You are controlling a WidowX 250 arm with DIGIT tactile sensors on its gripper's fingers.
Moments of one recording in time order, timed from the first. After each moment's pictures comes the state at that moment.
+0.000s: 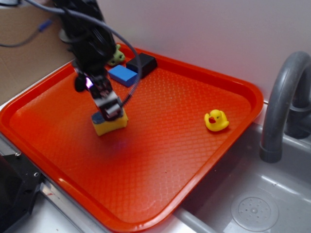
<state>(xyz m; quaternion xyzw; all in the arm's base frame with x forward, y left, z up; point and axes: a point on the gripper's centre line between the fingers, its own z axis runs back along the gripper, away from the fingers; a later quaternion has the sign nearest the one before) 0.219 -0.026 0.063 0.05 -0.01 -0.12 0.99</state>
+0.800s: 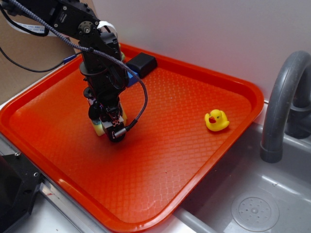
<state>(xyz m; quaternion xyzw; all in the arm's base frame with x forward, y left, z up) 0.206 -0.026 0.027 0.07 0.03 -0.12 0.99</state>
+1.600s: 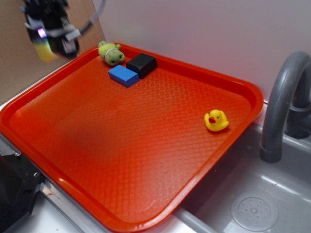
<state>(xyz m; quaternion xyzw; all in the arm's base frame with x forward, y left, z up) 0.188 0.001 0.190 -0.03 0.03 0.04 1.00</state>
